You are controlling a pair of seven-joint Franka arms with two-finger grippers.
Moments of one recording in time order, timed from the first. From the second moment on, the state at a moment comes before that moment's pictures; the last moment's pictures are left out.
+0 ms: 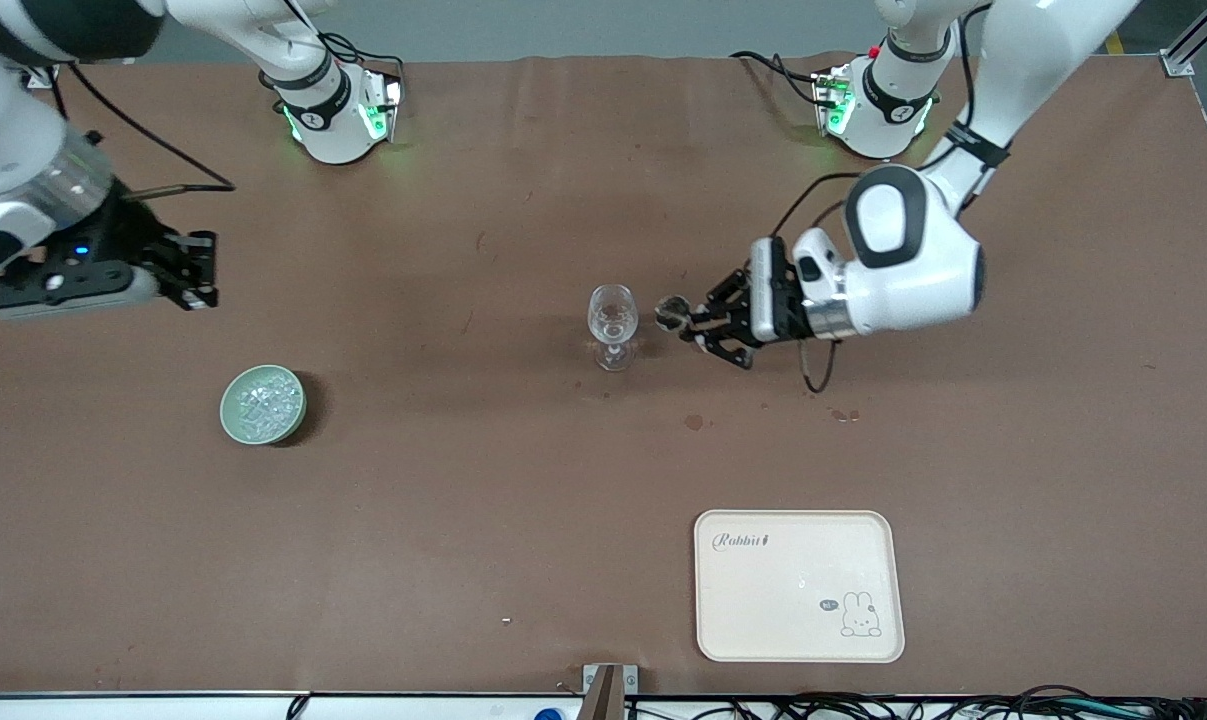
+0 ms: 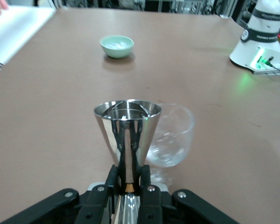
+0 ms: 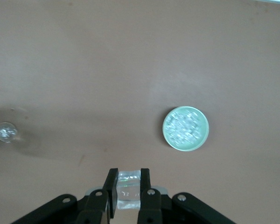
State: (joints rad) left arm 0.41 0.41 -0.88 -2.02 -0.95 2.38 1.91; right arm 0.21 0.02 0.01 -1.59 0.00 1.68 0.06
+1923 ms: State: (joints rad) left arm 0.56 1.07 -0.71 -1.44 -0.94 2.23 2.13; right arm 0.84 0.47 0.01 -1.49 0.00 2.06 0.86
